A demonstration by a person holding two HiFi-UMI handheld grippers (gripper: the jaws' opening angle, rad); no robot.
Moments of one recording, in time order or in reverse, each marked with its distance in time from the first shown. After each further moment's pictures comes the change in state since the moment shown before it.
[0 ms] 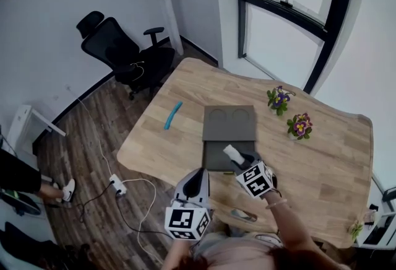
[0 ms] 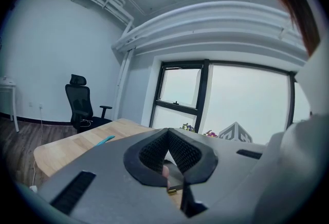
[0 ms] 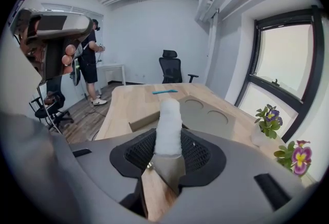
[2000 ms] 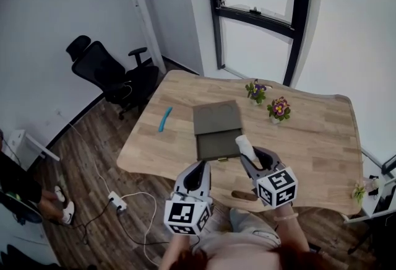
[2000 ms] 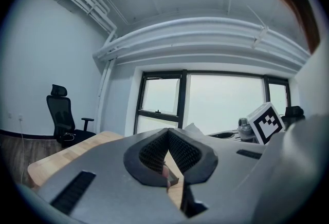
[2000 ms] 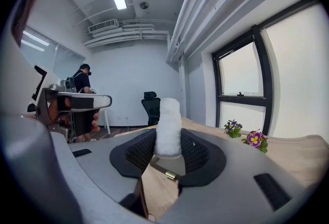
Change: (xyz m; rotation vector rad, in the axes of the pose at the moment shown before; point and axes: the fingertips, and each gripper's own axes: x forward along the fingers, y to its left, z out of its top) left arm -0.078 -0.051 0.032 0.094 -0.093 -0.199; right arm -0.197 0.042 0.053 0.265 -0.437 -0.213
